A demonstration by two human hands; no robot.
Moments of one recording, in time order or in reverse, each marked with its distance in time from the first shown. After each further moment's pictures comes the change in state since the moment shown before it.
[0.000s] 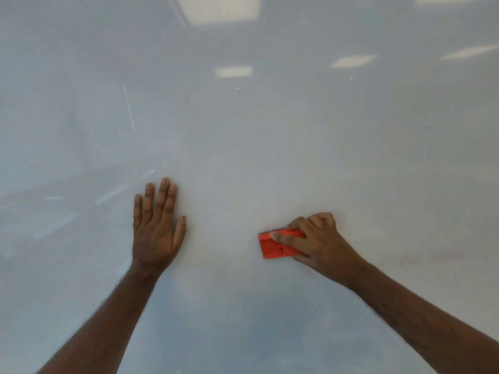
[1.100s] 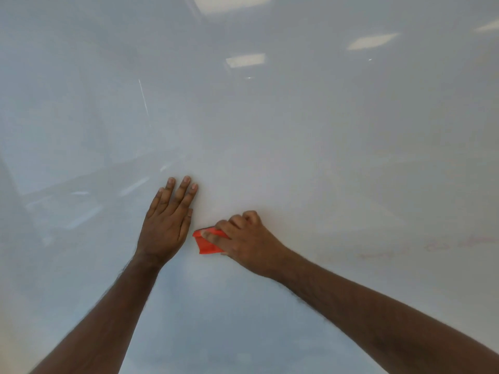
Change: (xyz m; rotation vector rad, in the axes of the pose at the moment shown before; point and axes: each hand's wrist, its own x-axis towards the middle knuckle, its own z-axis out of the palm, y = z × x) left_hand -0.006 -0.035 -0.029 0.024 -0.144 0.191; right_hand 0.107 -0.136 0.068 0.038 -0.040 -0.128
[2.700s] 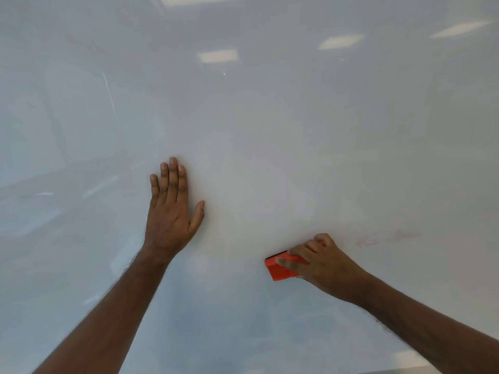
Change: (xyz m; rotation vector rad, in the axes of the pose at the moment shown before) left_hand 0.075 0.143 0.038 -0.034 0.048 -0.089; right_hand -0.269 0.136 -0.052 -0.098 -0.097 -0.002
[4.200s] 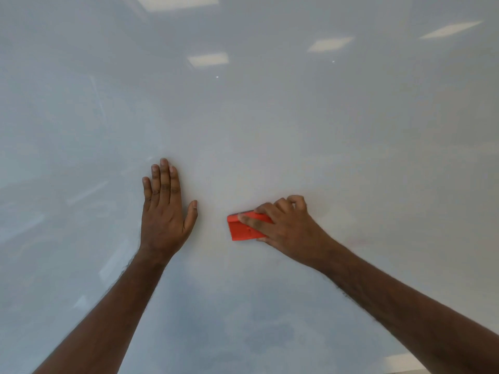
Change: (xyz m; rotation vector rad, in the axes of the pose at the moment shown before) left_hand 0.036 0.105 0.028 0.001 0.051 -0.024; right_hand 0.029 0.086 -0.063 -0.130 0.122 0.152
